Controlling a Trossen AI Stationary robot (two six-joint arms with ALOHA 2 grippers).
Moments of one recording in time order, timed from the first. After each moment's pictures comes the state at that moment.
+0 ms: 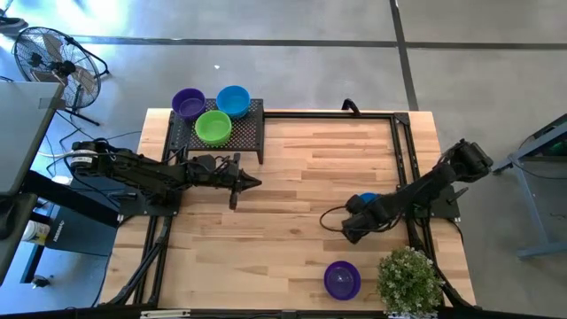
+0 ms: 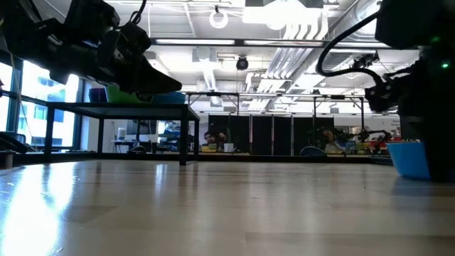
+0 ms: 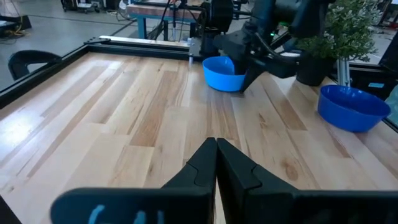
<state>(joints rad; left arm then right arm) 0.11 1.24 0.28 0.81 0.12 -0.06 0.44 1.53 0.71 -0.72 0.12 1.29</state>
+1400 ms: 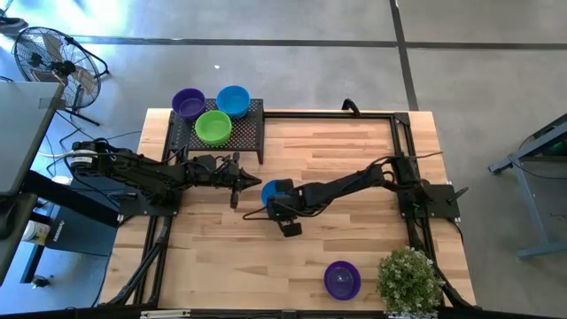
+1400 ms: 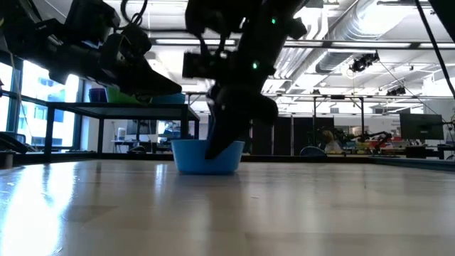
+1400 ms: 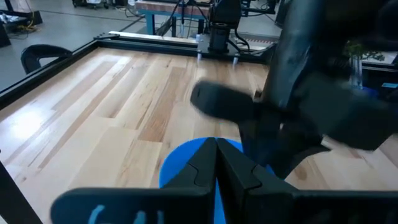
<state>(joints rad) 0.11 1.24 0.28 0.80 0.08 -0.07 0.15 2.12 1.52 -0.49 0.20 -0.11</state>
